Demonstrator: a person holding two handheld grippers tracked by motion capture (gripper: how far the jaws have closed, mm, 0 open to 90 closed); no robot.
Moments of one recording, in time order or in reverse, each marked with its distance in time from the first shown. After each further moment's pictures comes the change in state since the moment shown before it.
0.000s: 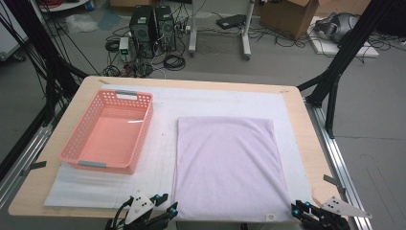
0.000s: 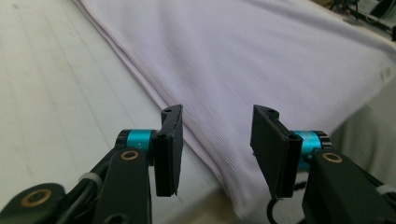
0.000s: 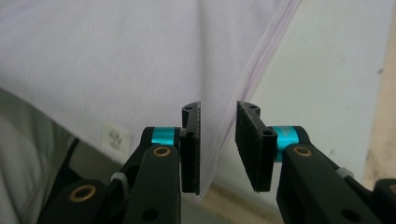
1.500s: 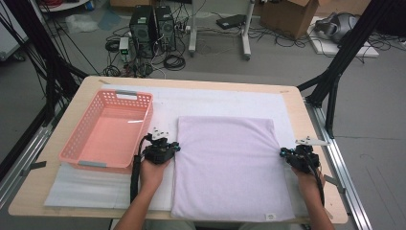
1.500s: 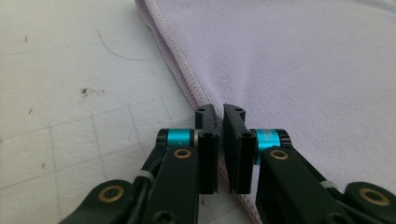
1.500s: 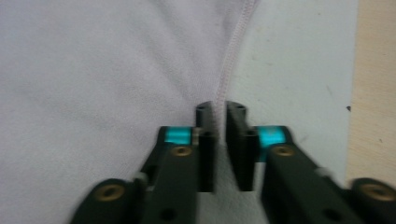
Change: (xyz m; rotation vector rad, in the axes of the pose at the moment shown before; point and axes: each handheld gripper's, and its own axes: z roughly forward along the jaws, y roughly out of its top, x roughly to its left) left arm 0.092 0.075 0.134 0.134 0.151 -0.090; right arm -0.076 0.098 0.129 0.056 -0.148 -0.005
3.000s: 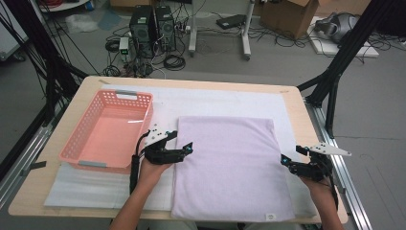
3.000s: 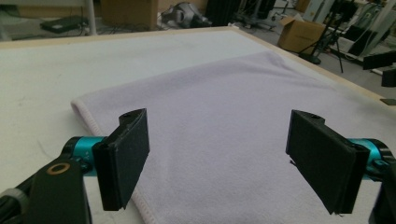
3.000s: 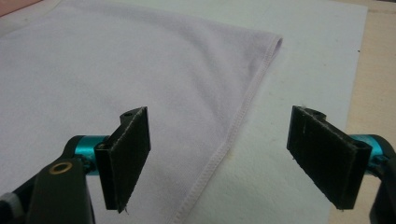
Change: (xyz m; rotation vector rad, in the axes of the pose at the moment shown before) left arm -0.011 0.015 -0.020 -0.238 -0.236 0.124; right arm -0.004 -0.007 -0.039 -0.169 0.129 -0.054
